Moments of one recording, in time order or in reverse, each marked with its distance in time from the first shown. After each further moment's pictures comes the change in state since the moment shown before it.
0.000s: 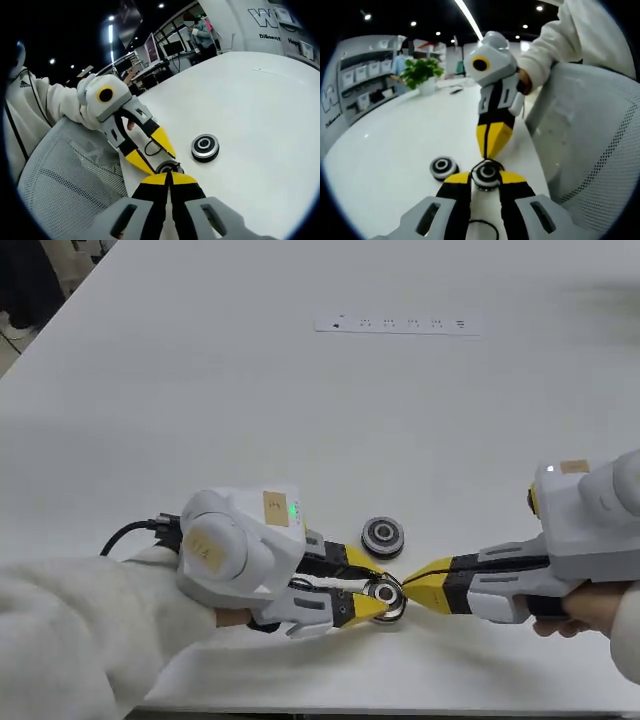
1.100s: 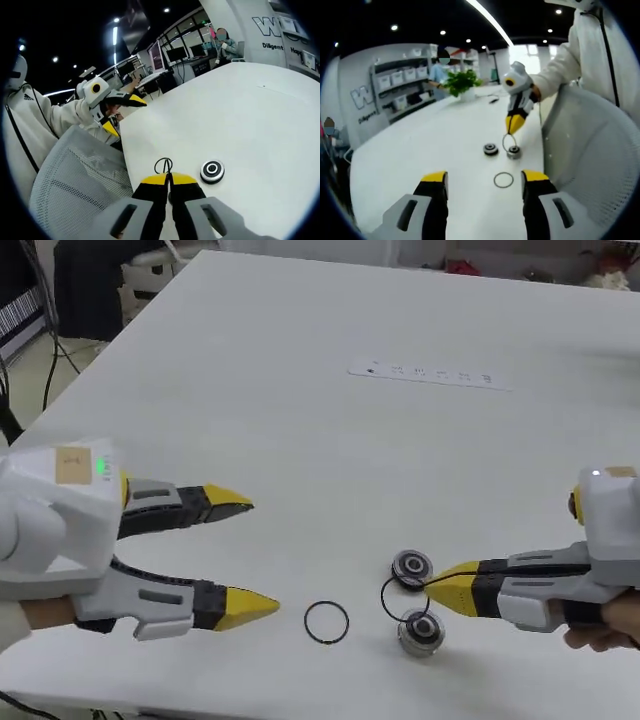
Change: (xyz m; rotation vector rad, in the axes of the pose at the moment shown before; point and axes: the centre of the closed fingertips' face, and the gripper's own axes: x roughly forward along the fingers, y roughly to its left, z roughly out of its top) left arm -0.167 0.023 0.001 -0.054 -0.051 0.332; right arm -0.006 0.025 0.044 -0.042 -0.049 -0.005
